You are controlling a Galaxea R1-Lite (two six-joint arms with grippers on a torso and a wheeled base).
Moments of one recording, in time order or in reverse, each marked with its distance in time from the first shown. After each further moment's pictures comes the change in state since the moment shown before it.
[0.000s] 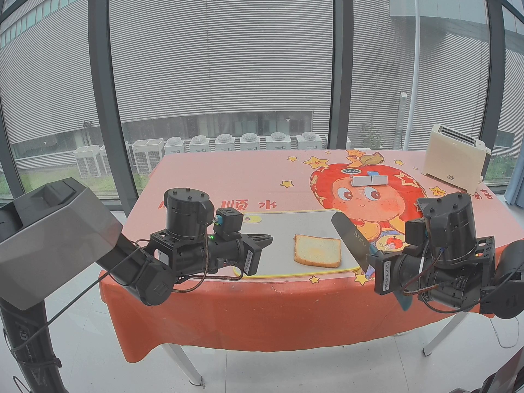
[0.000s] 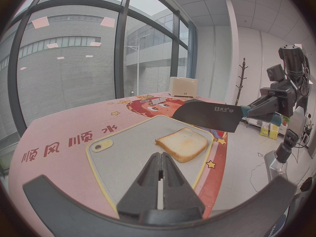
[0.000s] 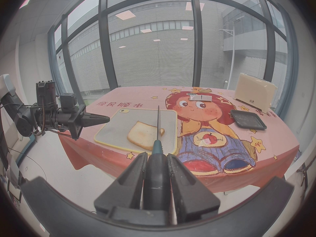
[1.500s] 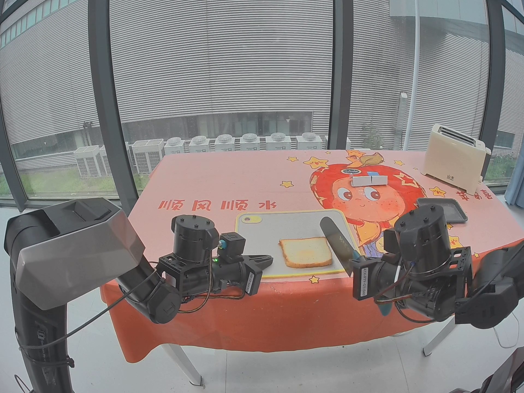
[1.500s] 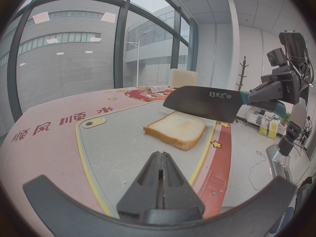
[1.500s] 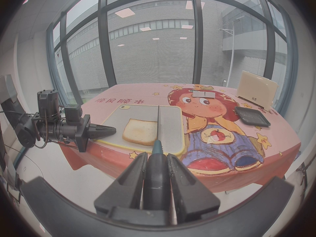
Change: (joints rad) left arm 0.003 0.086 0.111 -0.128 0.000 0.000; right arm 0.064 0.125 -0.029 -0.116 -0.039 0.044
